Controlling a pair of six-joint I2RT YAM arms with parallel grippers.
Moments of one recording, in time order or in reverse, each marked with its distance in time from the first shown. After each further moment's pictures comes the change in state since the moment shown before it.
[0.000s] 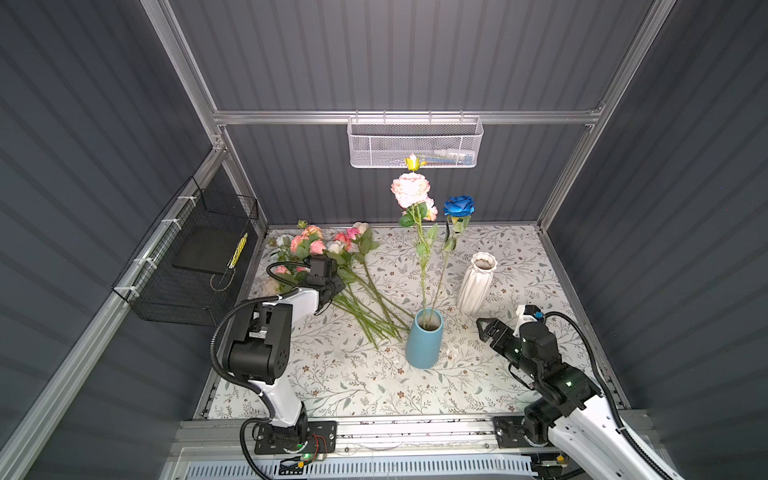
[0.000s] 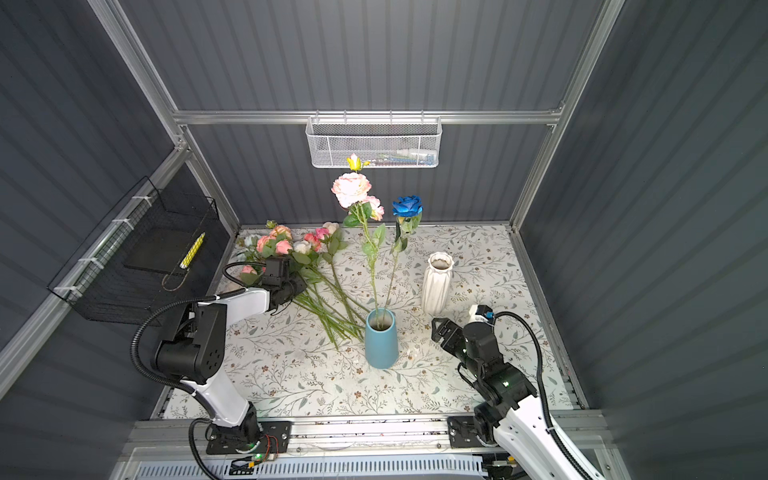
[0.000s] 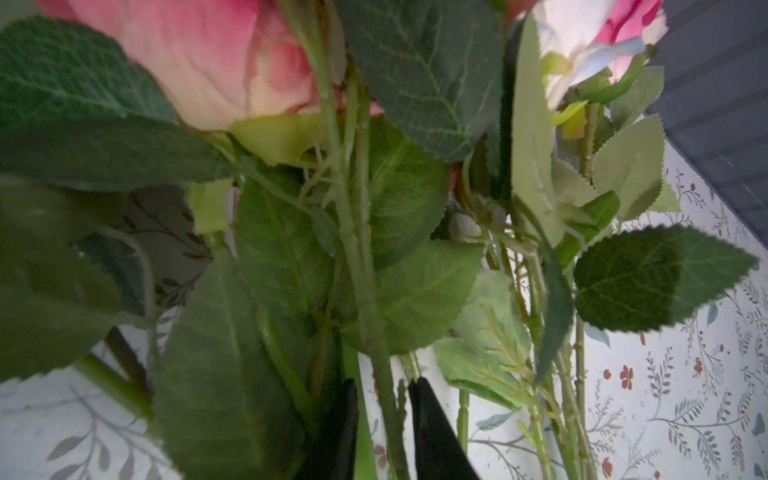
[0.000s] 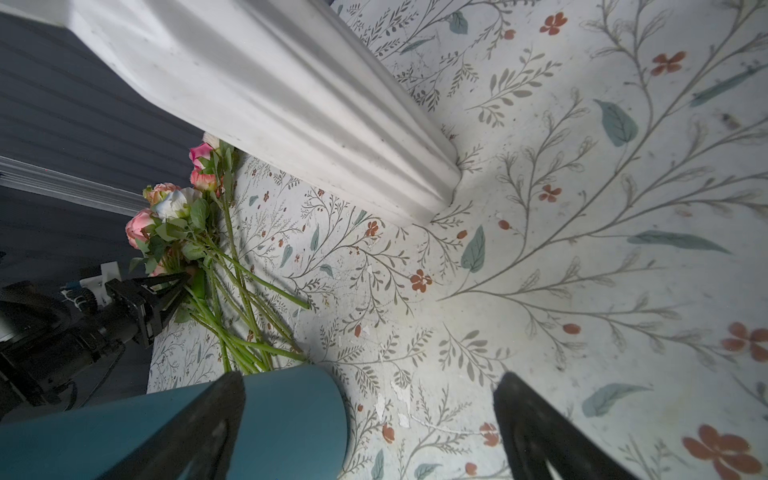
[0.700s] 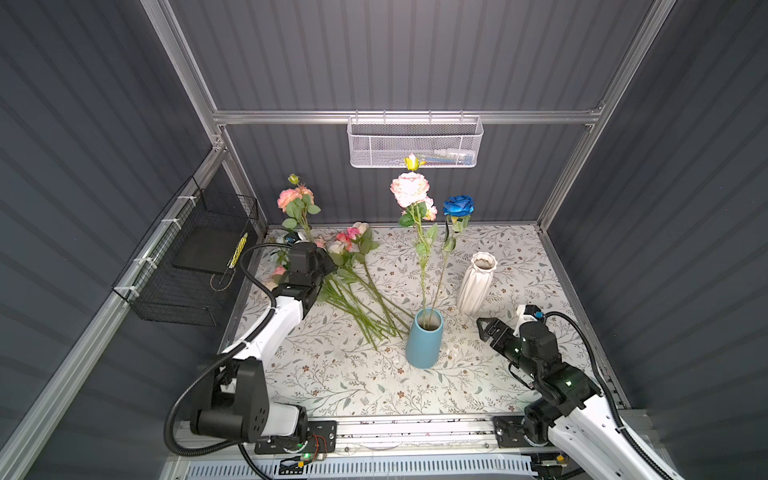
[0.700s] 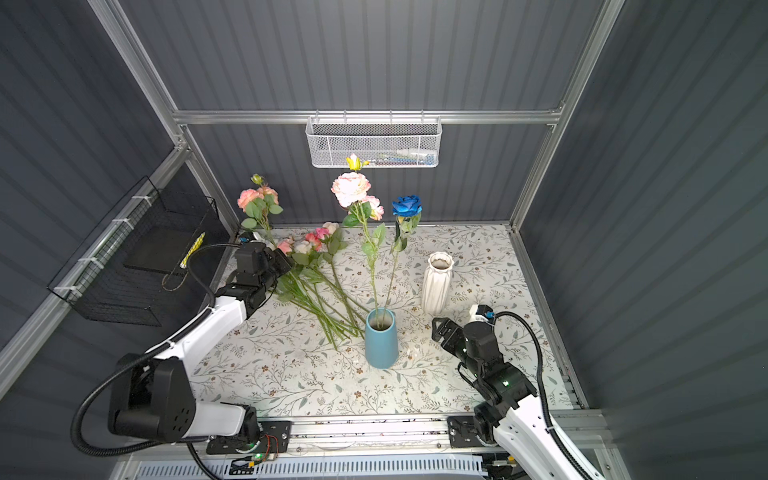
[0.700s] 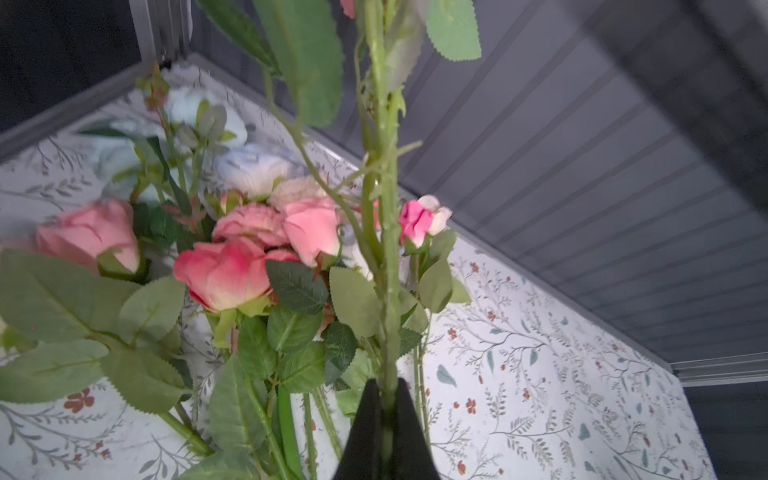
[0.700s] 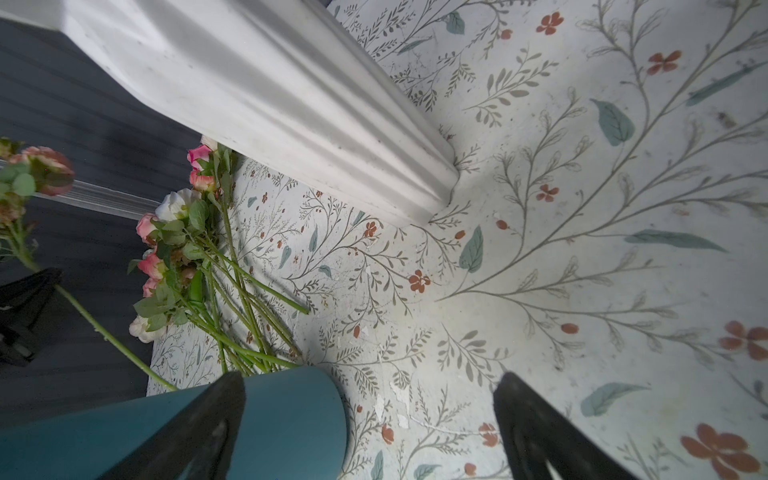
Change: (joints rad) left arm 0.000 -0.412 0.000 0.001 -0.052 0.083; right arm -0.005 0.005 0.000 0.000 -0.003 0.003
